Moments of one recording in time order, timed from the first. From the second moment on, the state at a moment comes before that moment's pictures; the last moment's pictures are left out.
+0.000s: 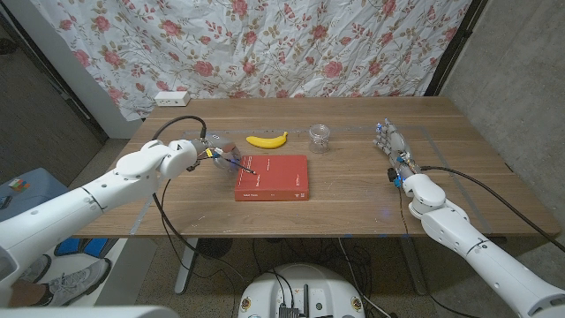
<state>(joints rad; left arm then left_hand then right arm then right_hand) 0.76 1.05 0.60 -1.84 0.75 0.09 -0.30 0.96 -0.02 0.43 -0.17 0.18 0.74 -0.21 0.25 0.18 0.73 -0.22 0.19 0.17 0.30 -0.04 0.18 0.17 0.27 -0.04 0.19 0.17 -1.00 -0.59 -0.34 -1.47 0.52 0.23 -0.21 0.17 0.13 0.27 0.05 0.20 0.26 -0.09 0.19 0.17 0.23 -0.01 0.19 0.18 0.13 0.00 0.20 0.26 0.34 0.00 0.19 0.16</state>
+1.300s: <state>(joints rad) 0.78 1.04 0.60 -1.85 0.77 0.15 -0.26 1.02 0.00 0.40 -0.17 0.18 0.89 -0.19 0.24 0.18 0.86 -0.22 0.19 0.17 0.38 -0.04 0.18 0.17 0.33 -0.04 0.19 0.17 -0.97 -0.57 -0.36 -1.44 0.52 0.23 -0.20 0.14 0.12 0.28 0.05 0.21 0.28 -0.10 0.19 0.17 0.24 -0.01 0.19 0.18 0.13 -0.01 0.21 0.26 0.35 0.00 0.19 0.16</state>
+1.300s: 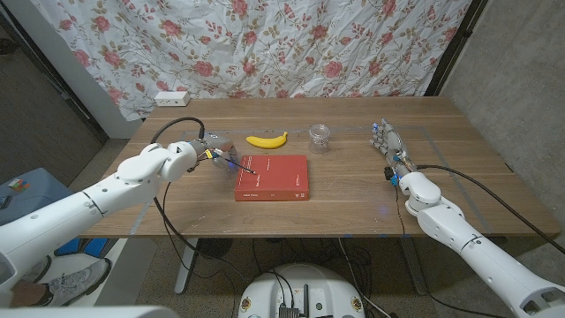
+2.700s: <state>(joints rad) 0.78 1.03 0.61 -1.84 0.79 0.17 -0.21 1.08 0.00 0.38 -0.17 0.18 0.99 -0.18 0.24 0.18 0.97 -0.22 0.20 0.17 0.45 -0.05 0.18 0.17 0.39 -0.04 0.20 0.17 -0.95 -0.57 -0.37 -1.41 0.52 0.23 -0.18 0.14 0.12 0.30 0.04 0.21 0.29 -0.10 0.19 0.17 0.24 -0.02 0.19 0.18 0.13 -0.01 0.21 0.25 0.35 0.00 0.19 0.16</state>
